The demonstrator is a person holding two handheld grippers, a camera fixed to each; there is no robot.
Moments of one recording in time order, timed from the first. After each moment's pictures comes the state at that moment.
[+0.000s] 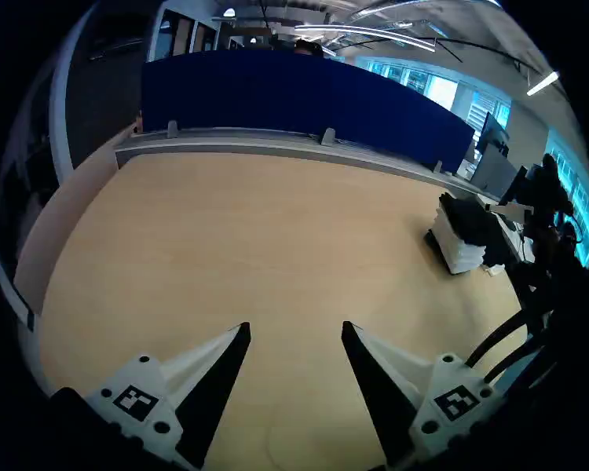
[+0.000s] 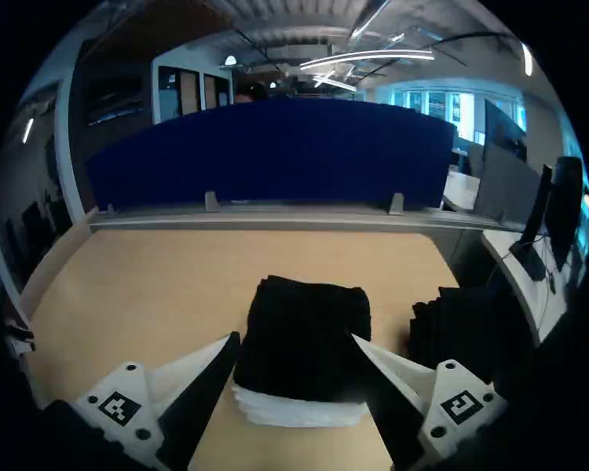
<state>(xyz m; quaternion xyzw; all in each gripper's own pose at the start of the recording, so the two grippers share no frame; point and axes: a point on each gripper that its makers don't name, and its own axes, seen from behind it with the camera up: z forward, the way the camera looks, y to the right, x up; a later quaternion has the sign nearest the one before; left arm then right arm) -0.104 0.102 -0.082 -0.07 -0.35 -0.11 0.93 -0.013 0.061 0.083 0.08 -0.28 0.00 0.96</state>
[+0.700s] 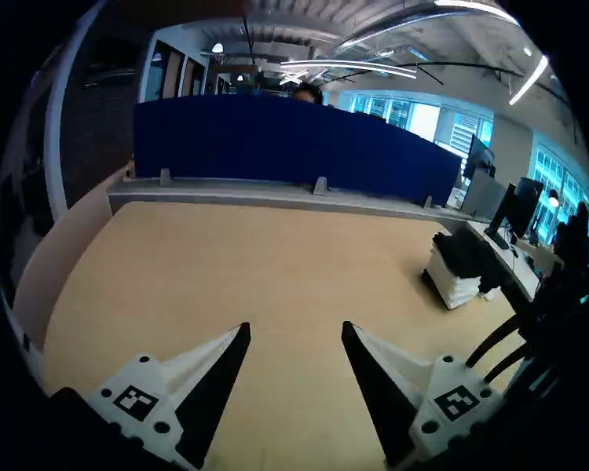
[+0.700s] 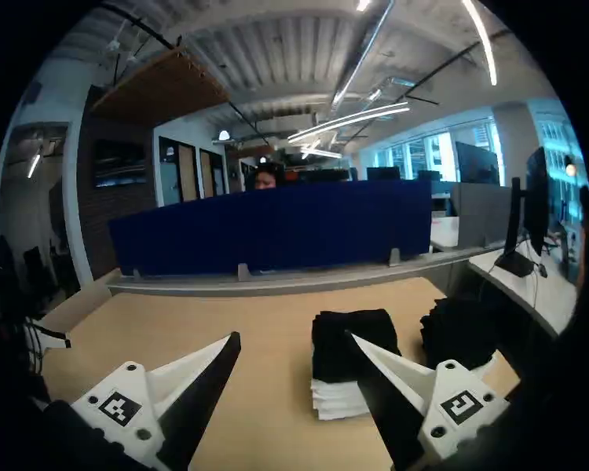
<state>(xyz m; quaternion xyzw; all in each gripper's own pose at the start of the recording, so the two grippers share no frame) -0.061 0.075 -0.031 -0.08 -0.24 -0.10 0.96 0.058 -0.026 -0.030 0.05 -0.11 0.05 0.99</state>
